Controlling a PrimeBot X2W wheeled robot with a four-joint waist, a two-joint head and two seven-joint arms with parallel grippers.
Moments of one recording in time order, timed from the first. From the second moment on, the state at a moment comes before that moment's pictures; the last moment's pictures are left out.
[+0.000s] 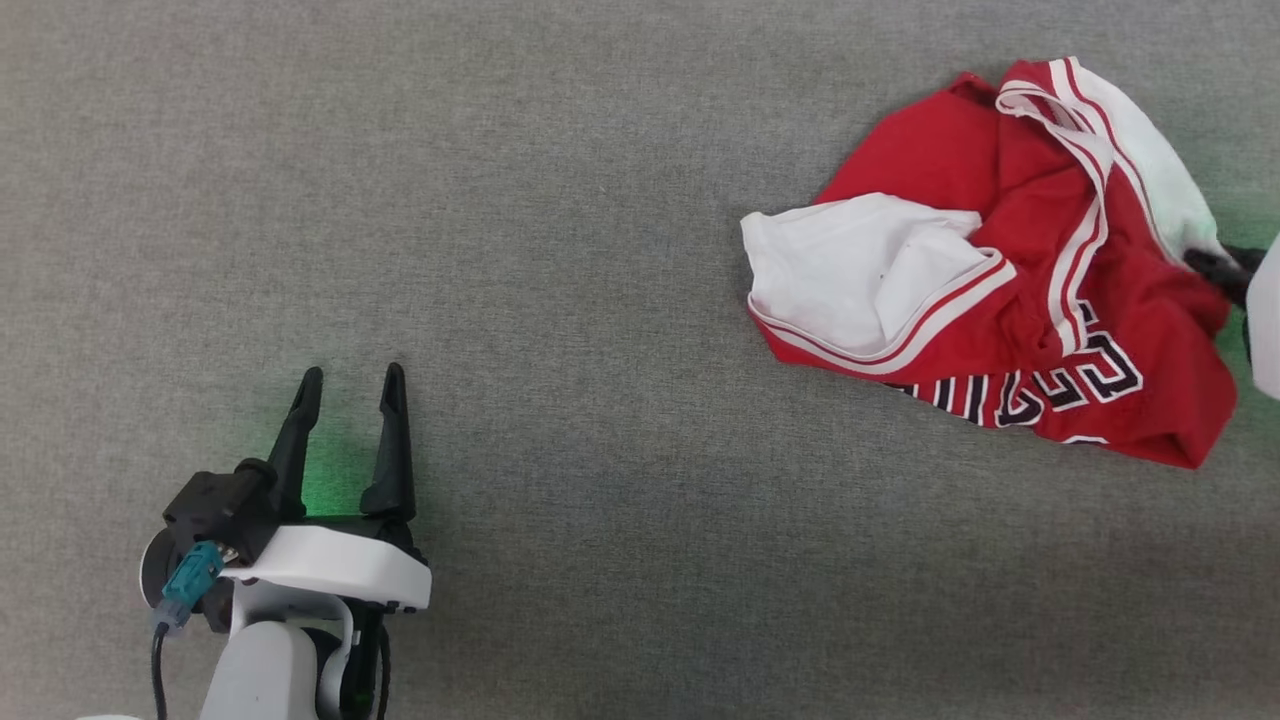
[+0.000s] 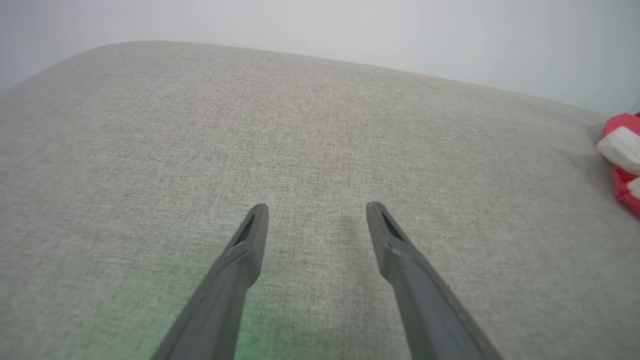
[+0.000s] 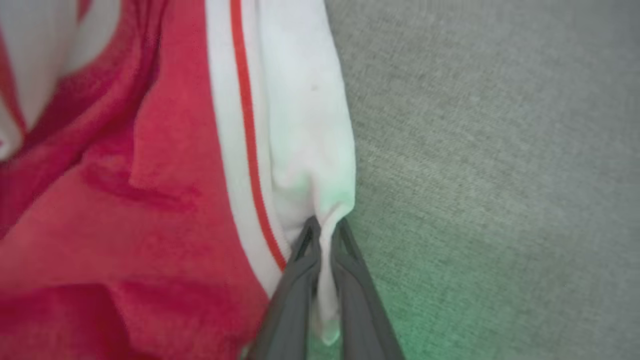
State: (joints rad) left arm -0.20 0.06 0.01 0.25 -0.22 -0.13 -0.26; right arm -0.80 -0.82 0.64 0.46 0.86 0.13 0.53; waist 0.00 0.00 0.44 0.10
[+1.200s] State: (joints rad) left arm -0.45 0.32 -0.28 0.21 -0.31 -0.13 -0.25; right arm -0.67 -0.71 0.19 0.80 0.68 0.13 -0.19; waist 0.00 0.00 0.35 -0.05
